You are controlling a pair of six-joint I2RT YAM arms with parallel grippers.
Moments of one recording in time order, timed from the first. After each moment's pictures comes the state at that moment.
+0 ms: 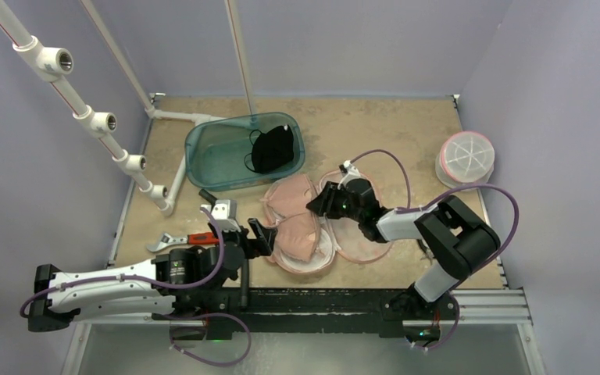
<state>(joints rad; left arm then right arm) -1.35 0.62 0.50 -0.41 -0.89 -0.97 0.63 1.62 0.52 0.61 -0.17 0.77</state>
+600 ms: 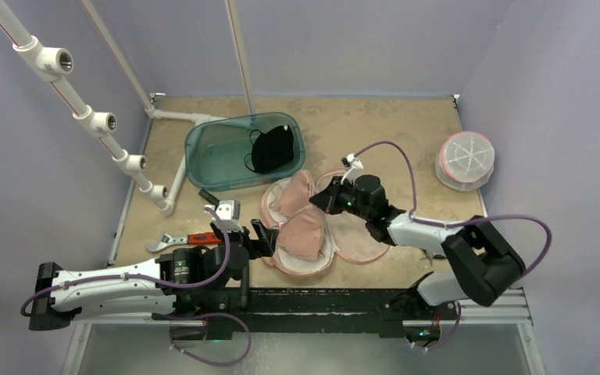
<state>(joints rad) -1.35 0.66 0.50 -0.41 -0.89 -0.97 0.63 1.44 0.53 0.53 -0.24 0.70</state>
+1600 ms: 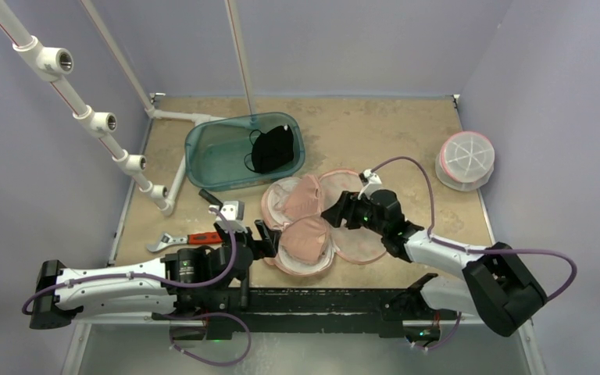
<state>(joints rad) -1.35 0.70 0.49 -0.37 -0.88 -0.97 0.59 1.20 0.36 0.37 -0.18 0.64</state>
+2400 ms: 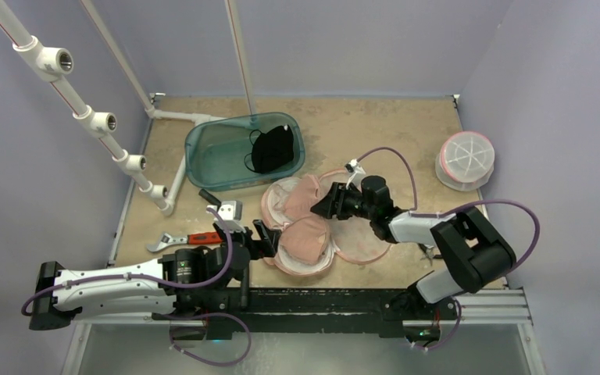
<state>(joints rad) -1.35 0.67 0.48 -0.36 -0.87 -0.97 0.52 1.49 0.48 0.57 -0.44 0.70</state>
